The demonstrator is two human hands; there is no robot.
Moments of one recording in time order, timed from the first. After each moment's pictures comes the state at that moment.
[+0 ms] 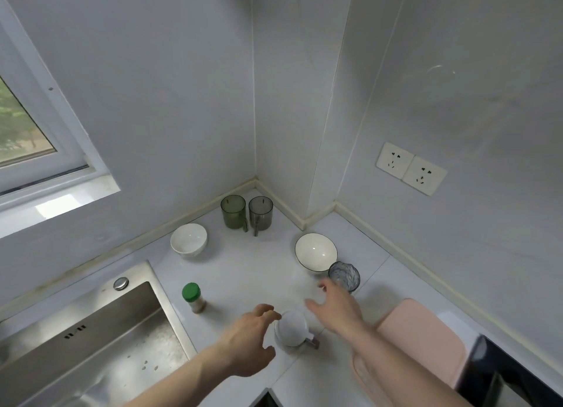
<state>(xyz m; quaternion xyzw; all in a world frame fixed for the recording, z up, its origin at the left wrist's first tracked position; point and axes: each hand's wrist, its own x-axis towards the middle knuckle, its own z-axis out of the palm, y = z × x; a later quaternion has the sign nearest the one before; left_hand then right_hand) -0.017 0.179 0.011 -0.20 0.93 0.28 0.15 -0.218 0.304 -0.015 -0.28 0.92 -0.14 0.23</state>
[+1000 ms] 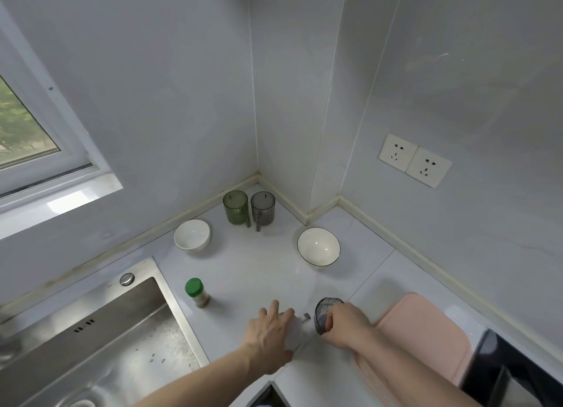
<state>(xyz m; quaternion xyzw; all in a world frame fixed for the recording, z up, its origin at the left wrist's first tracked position) -0.049 0.213 -0.033 -0.24 0.94 0.14 0.20 -0.216 0.333 -0.038 -0.36 0.89 0.04 0.29</state>
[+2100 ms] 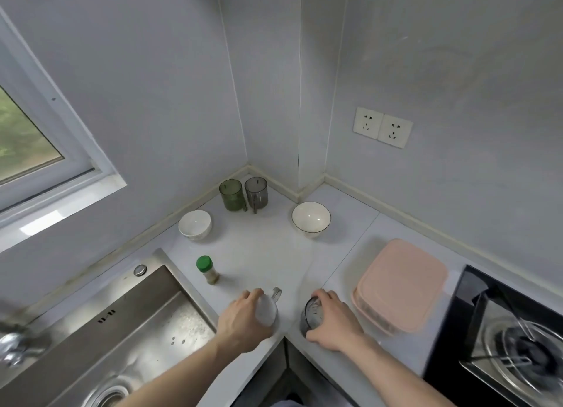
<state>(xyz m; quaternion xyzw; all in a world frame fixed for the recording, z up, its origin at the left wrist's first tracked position) 0.050 0.214 -0.012 -0.34 0.91 0.21 0.13 -0.090 0.390 -0.027 -0.30 0.90 -0.16 0.29</state>
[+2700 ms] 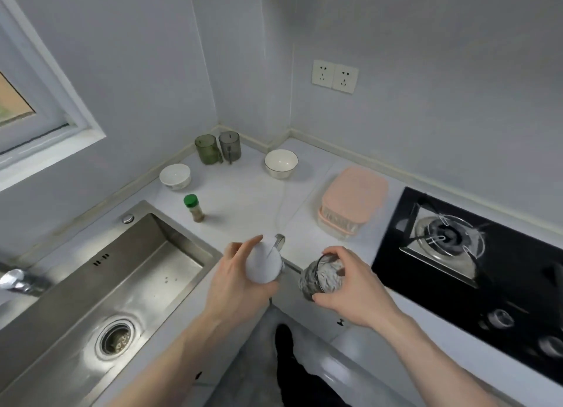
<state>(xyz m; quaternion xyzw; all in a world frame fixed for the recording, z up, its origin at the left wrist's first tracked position) 0.199 0.343 0.070 -0.28 0.89 0.36 -0.10 0.082 0.550 0.077 -0.25 0.89 -0.32 0.19</state>
